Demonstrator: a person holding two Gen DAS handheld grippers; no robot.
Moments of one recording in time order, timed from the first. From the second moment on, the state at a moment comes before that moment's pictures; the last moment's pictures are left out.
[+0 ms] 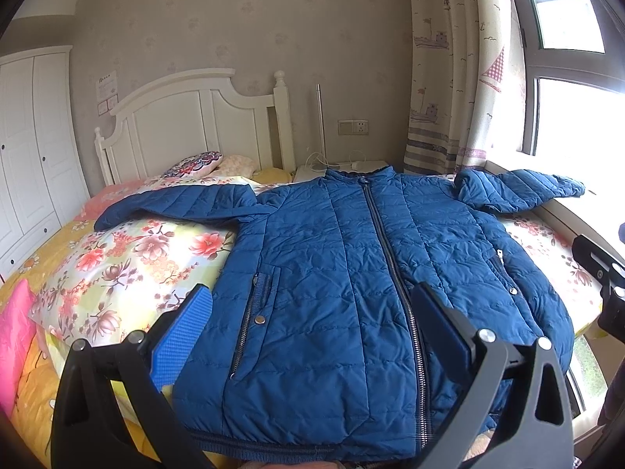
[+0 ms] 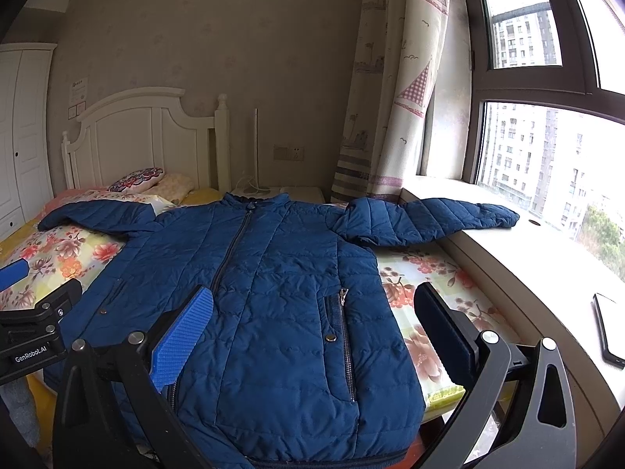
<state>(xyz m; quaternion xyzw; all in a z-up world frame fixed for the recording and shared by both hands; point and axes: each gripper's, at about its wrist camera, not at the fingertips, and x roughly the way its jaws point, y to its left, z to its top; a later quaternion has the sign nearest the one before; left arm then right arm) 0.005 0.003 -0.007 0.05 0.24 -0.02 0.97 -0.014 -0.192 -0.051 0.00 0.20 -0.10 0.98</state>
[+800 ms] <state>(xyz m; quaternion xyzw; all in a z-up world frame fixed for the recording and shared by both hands) 0.005 0.004 -0.008 0.05 0.24 -0.02 0.97 -0.013 -0.190 -0.053 0.00 0.20 -0.09 0.97</state>
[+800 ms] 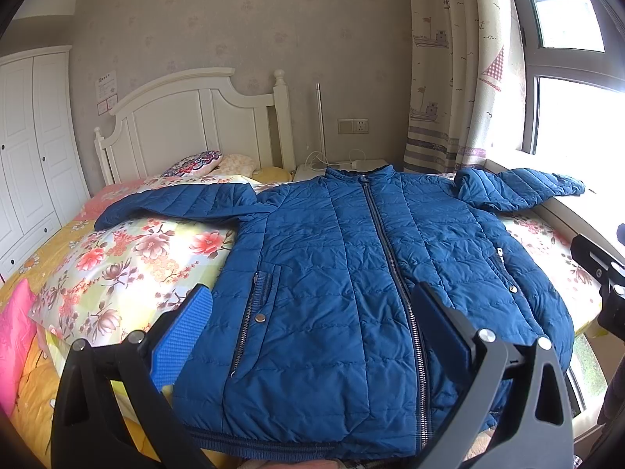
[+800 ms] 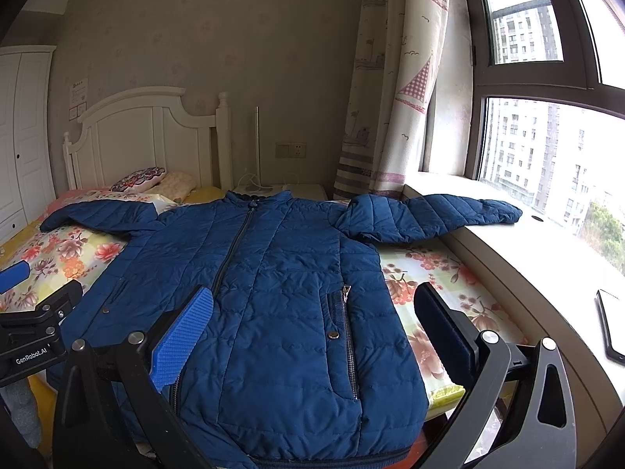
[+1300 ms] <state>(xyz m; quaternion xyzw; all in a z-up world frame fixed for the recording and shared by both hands) 0.005 0.004 -0.009 0.05 0.24 -0.02 0.97 -0.014 -0.189 -0.055 0.01 0.20 -0.09 0.97</state>
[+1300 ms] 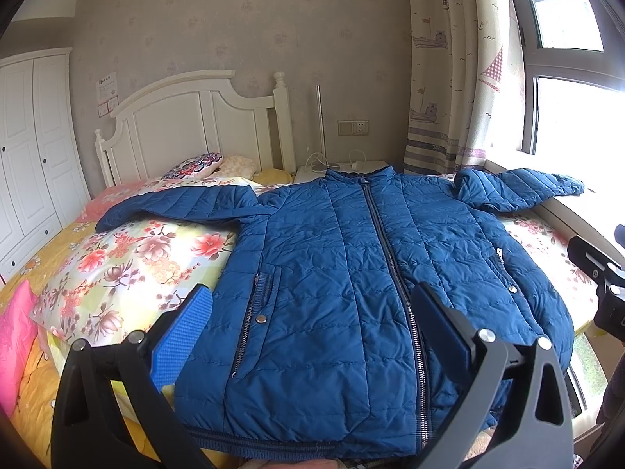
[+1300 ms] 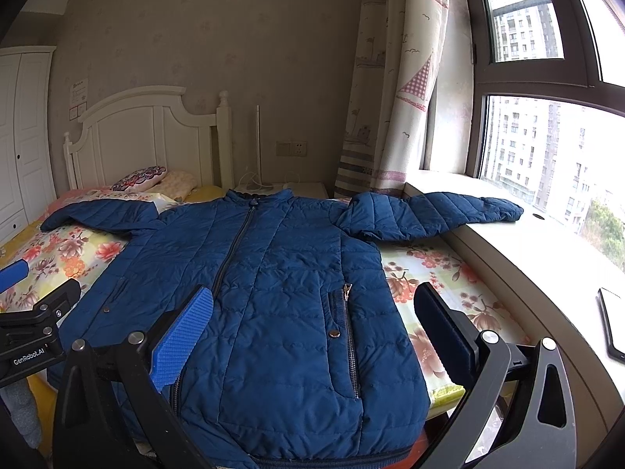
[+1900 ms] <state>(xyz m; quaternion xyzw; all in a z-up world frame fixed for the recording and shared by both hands) 0.063 -0.007 -0.024 0.08 0.29 -0.03 0.95 0.051 -0.235 -0.085 0.05 0.27 -0.10 0.96</state>
